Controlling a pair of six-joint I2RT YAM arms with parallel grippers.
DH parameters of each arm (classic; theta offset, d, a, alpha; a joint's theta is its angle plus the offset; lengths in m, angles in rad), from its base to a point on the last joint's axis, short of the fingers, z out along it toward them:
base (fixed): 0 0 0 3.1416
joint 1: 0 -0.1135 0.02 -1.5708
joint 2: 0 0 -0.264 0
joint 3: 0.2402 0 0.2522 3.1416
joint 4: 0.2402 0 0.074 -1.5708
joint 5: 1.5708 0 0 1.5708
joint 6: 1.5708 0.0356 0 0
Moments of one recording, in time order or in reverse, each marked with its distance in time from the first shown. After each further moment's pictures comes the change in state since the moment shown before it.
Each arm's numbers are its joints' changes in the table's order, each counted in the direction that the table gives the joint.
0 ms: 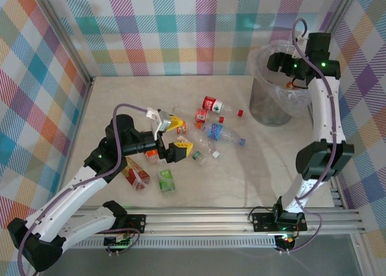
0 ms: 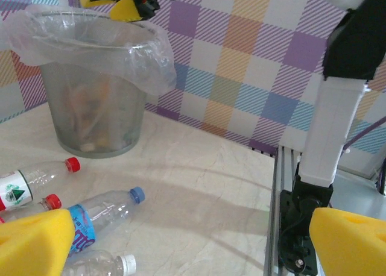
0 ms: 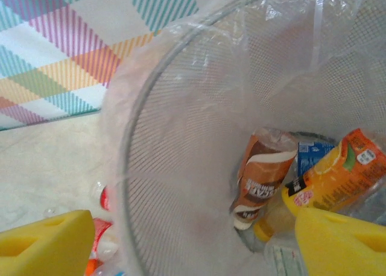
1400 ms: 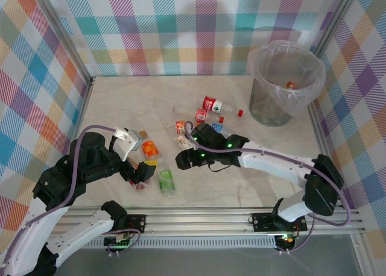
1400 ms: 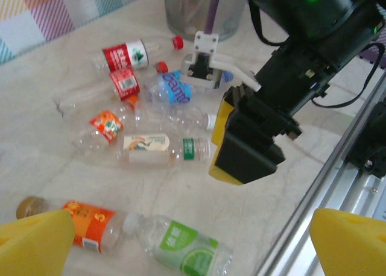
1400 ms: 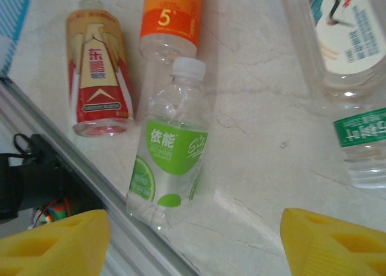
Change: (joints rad) left arm 0.002 0.222 0.278 0.899 -0.420 0.137; right arm -1.104 0.256 -0.877 -0.400 0.140 0.447
